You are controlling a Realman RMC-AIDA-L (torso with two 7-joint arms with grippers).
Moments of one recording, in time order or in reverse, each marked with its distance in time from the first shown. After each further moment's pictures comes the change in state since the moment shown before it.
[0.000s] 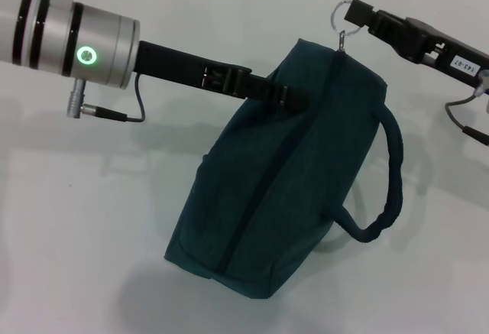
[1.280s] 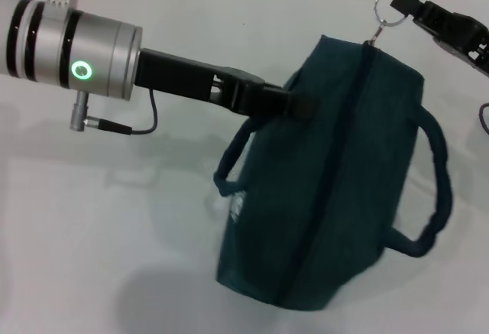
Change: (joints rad) left arm 0.020 -0.015 0.001 -0.007 -0.107 0.112 0.149; right arm -0.020 -0.010 0.064 0.122 0.082 -0.108 0.035
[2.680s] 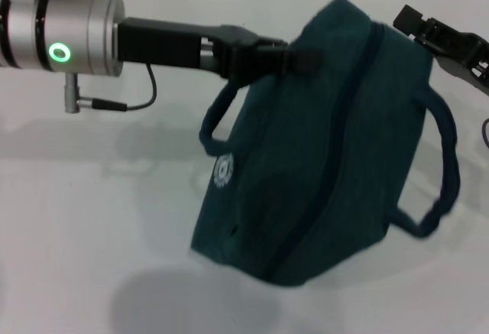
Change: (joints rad) left arm 0.029 0.011 -0.011 0.010 -0.166 0.026 0.108; right arm -0.010 -0.003 0.009 0.061 -0.009 0.013 0.051
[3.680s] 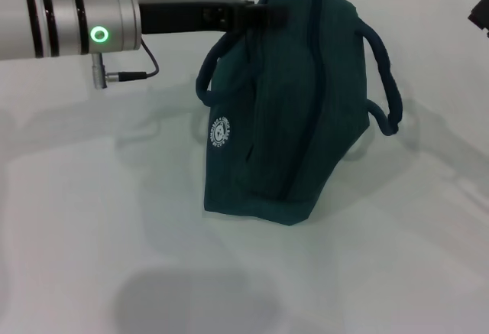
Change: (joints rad) left arm -0.016 -0.014 0.002 -0.098 0.050 -0.434 0.068; right arm -0.090 -0.062 0.091 -0.009 -0.002 -0.082 -0.069
